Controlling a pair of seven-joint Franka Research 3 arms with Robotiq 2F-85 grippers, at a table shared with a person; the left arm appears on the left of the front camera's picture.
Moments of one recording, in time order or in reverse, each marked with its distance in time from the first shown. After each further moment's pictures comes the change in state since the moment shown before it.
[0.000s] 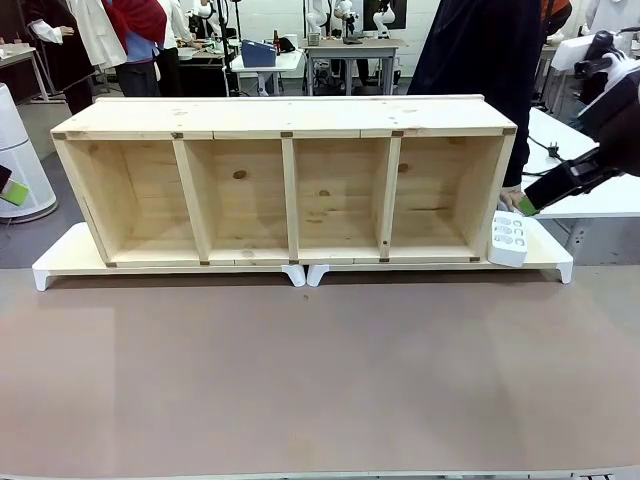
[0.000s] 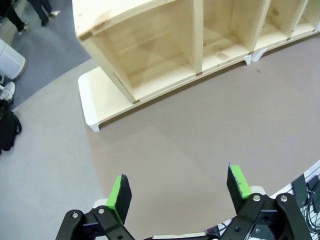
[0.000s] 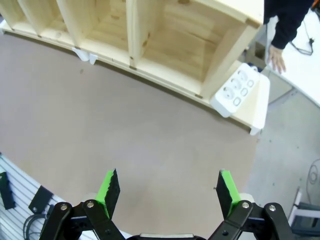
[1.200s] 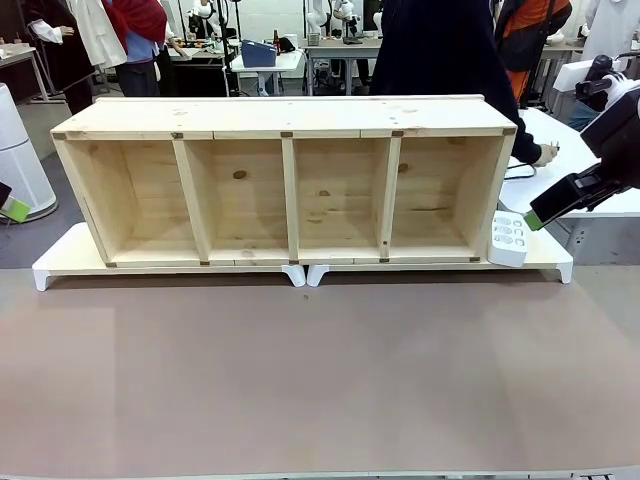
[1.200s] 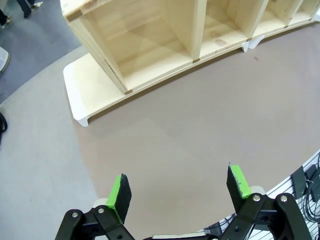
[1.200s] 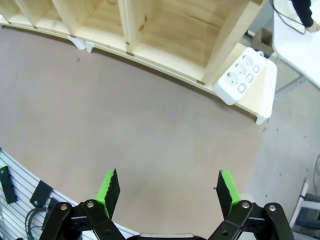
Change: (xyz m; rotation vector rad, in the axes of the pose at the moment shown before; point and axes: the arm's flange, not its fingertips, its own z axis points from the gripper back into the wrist) left arm -0.003 0.028 -0.032 -0.072 0.064 -0.007; right arm -0.004 -0.014 -0.020 0.028 0.061 -0.019
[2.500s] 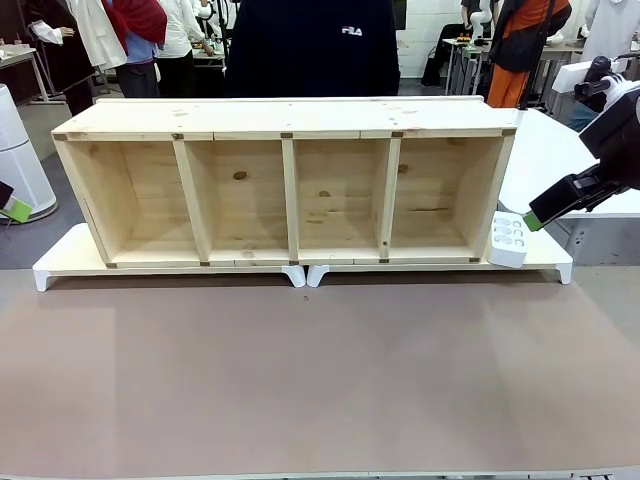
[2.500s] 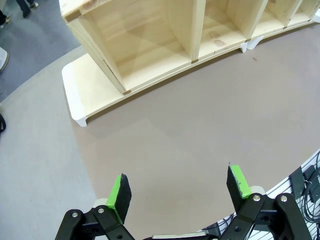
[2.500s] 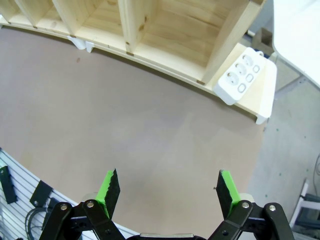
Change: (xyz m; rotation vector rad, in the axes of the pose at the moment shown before) left arm 0.000 -0.001 0.000 -0.007 -0.001 0.005; right arm 0.000 0.000 0.000 0.000 0.000 0.000
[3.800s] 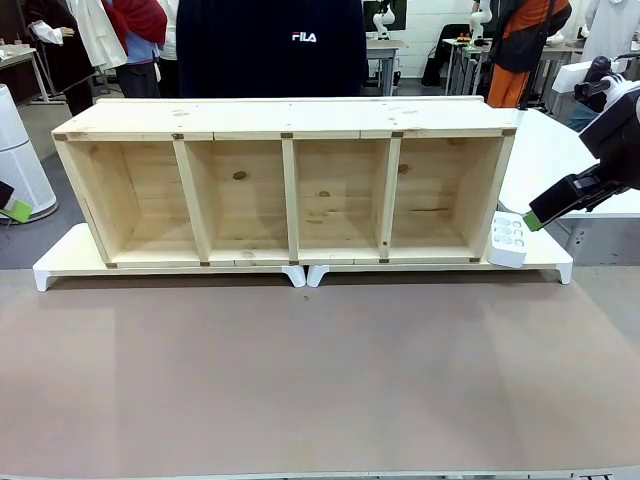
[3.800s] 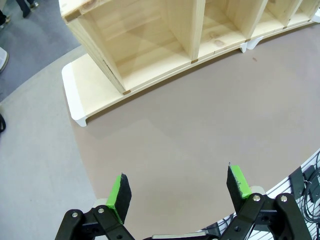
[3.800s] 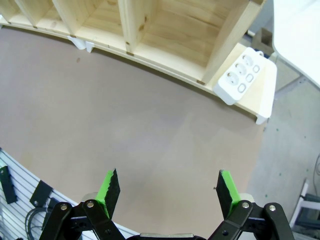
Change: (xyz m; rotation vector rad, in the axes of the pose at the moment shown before) left arm 0.000 0.000 0.000 0.000 0.000 0.000; right arm 0.000 0.000 0.000 0.000 0.000 0.000
